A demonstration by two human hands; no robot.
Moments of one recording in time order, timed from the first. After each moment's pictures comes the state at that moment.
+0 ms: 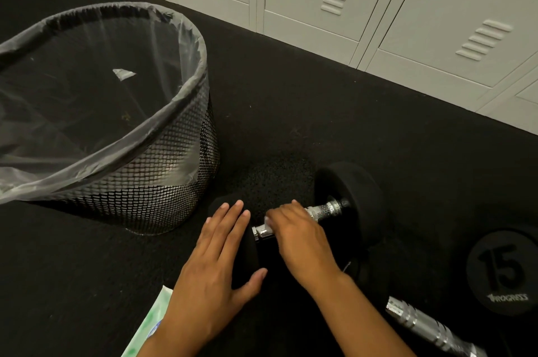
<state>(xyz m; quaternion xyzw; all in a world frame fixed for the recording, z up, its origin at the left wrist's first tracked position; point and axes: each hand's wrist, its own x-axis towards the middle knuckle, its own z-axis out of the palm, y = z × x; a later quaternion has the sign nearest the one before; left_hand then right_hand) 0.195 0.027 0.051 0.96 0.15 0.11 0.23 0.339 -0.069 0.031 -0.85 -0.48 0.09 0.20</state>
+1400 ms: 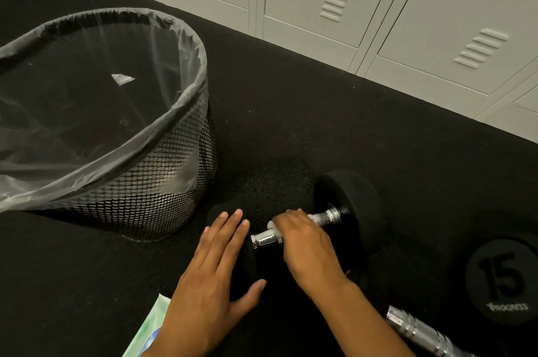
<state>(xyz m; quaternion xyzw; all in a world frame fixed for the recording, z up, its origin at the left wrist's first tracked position) 0.196 0.027 0.046 0.95 0.15 0.13 0.23 0.343 -0.073 0.041 -0.87 -0.46 0.11 0.15</state>
